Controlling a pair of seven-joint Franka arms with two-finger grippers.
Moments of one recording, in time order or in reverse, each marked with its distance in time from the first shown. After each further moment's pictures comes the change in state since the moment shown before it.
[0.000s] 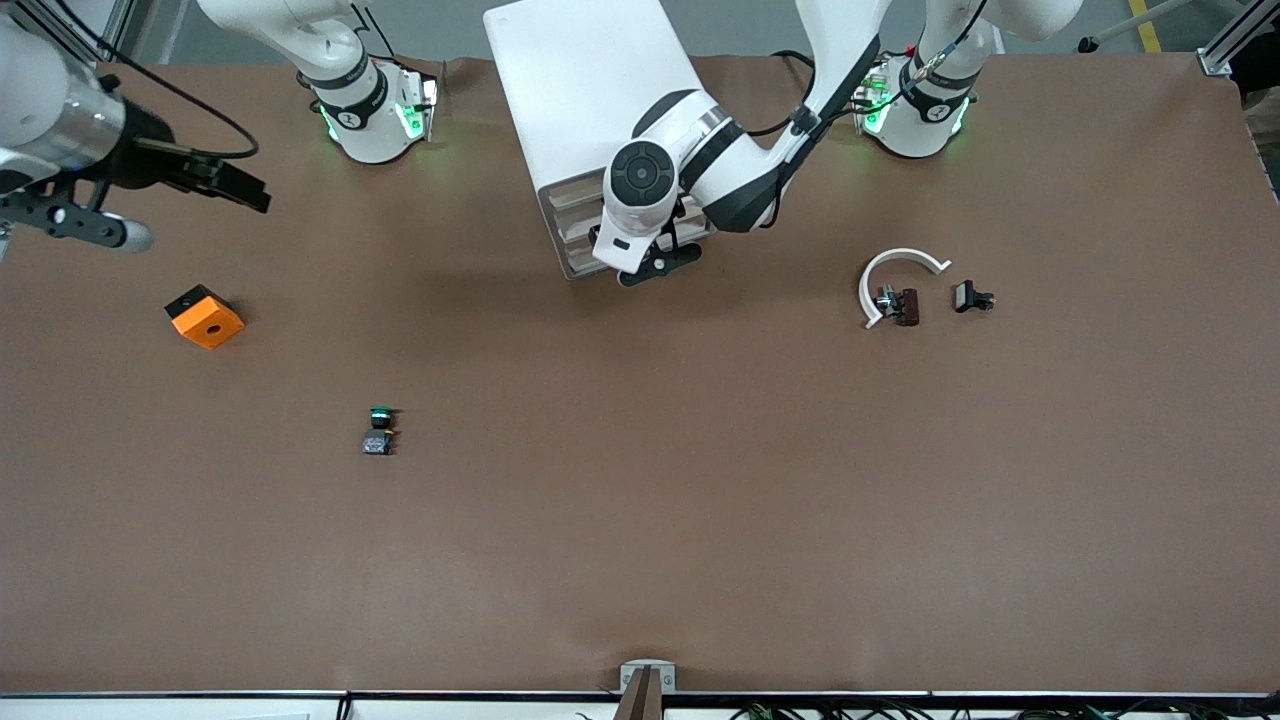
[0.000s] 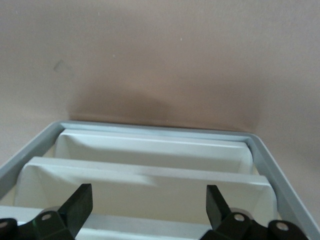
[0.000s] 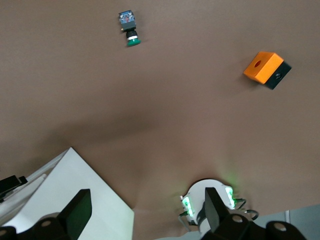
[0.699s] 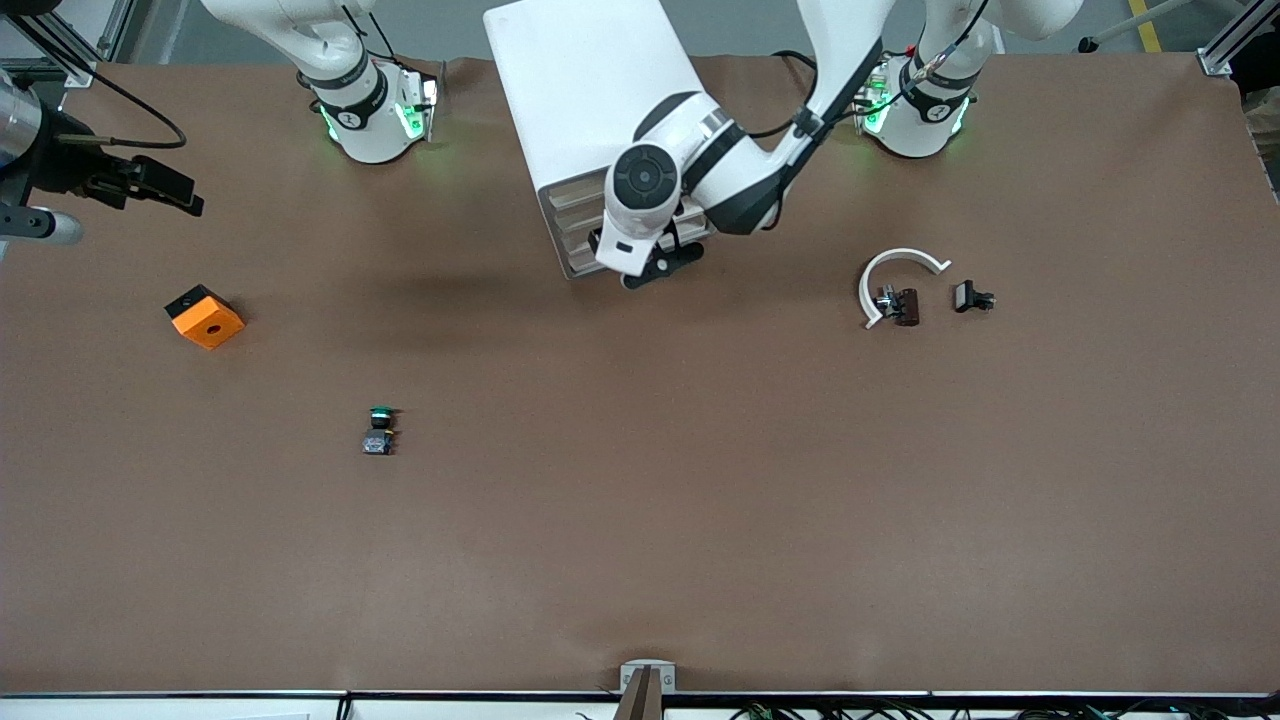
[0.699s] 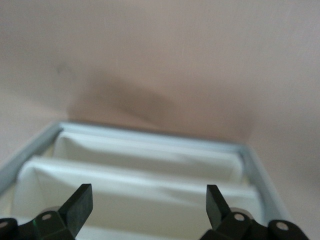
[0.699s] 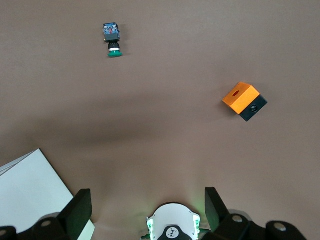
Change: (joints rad) left arm 0.063 0.002 0.006 0.028 0.020 0.004 -0.040; right arm -0.126 -0.115 0.001 -0.179 -0.061 0.135 -0.272
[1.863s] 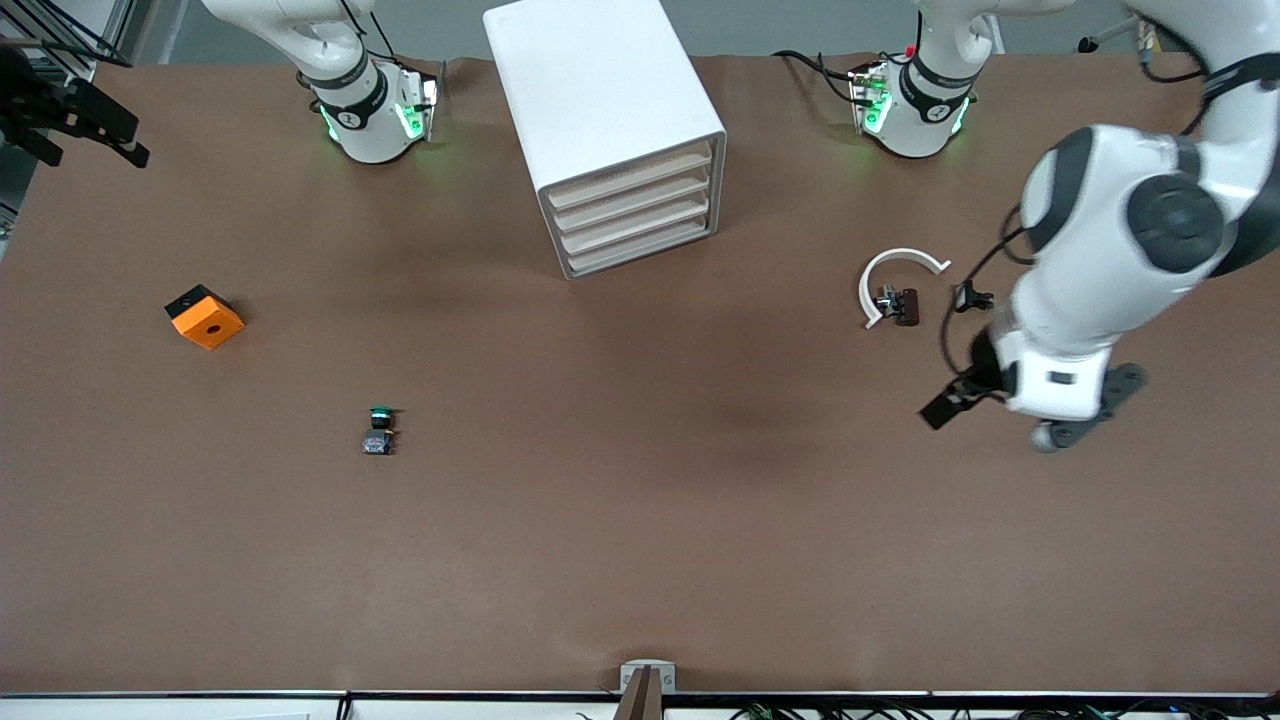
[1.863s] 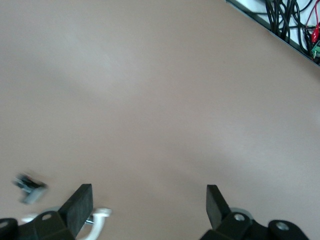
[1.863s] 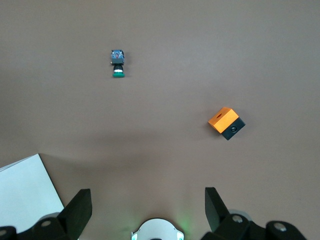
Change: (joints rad) left arm 0.680 -0.256 0.012 0.134 0.329 -0.149 0.485; right arm -0.021 -0.136 0.003 0.020 -0.031 0.013 -0.090
